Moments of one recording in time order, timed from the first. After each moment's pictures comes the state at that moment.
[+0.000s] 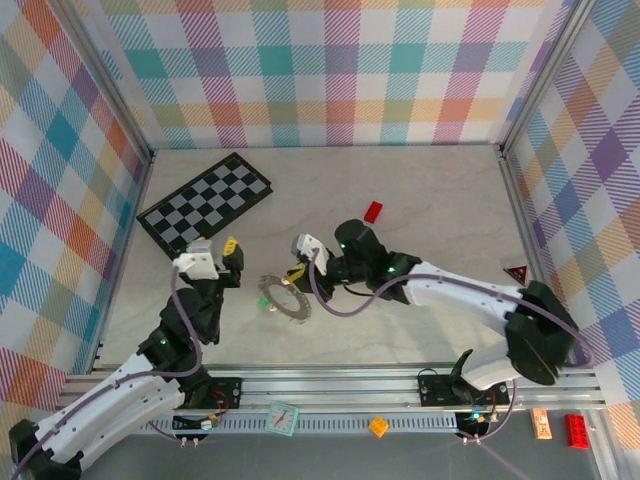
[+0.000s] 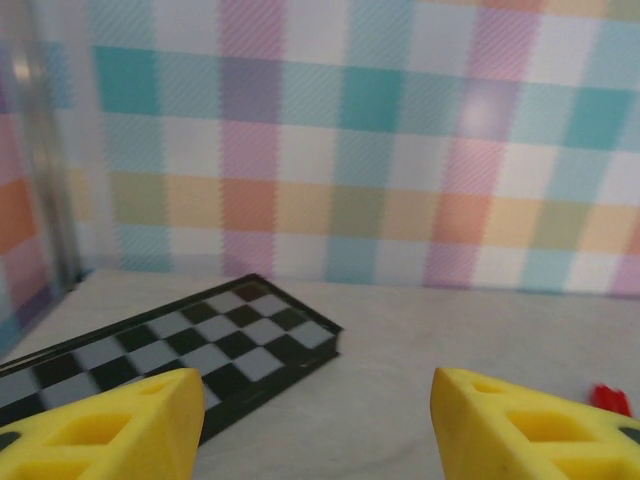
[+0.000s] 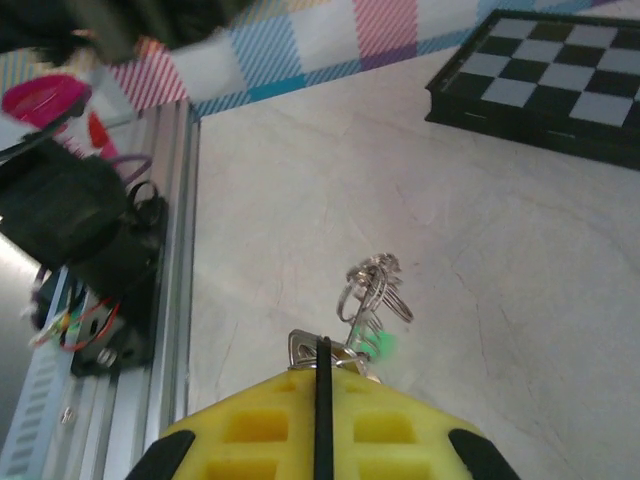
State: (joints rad) left arm -0.76 0.44 0.35 0.17 -0.79 -0.05; right arm 0.91 1.46 0.95 0.02 -0.52 -0.05
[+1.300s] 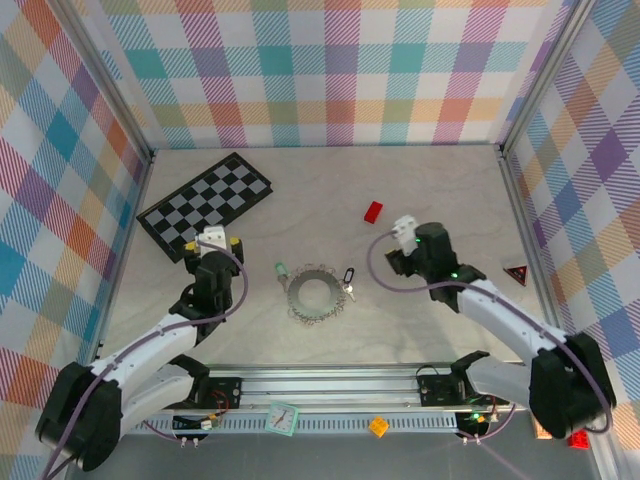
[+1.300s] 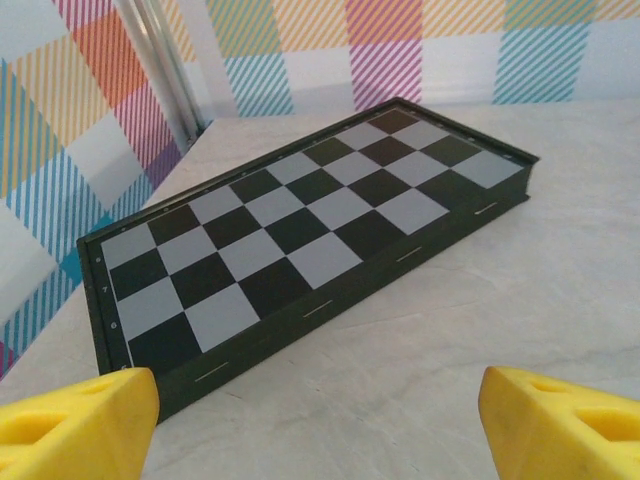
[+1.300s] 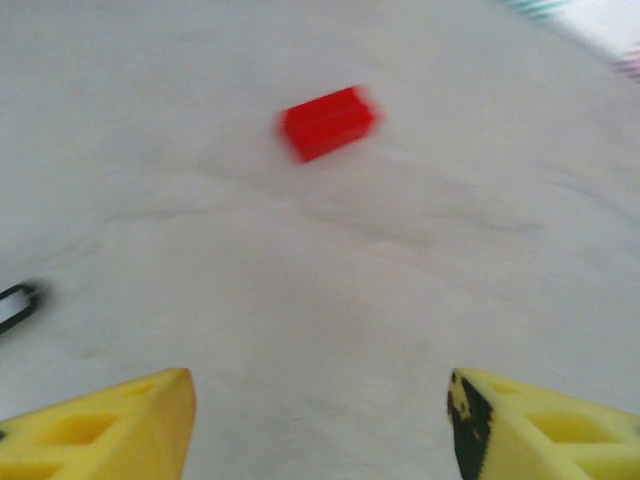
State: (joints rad) left arm -0.42 0.98 0.35 0.28 -0.69 -0.08; right arm 0.41 1.10 0.57 -0.09 0.13 -0.22
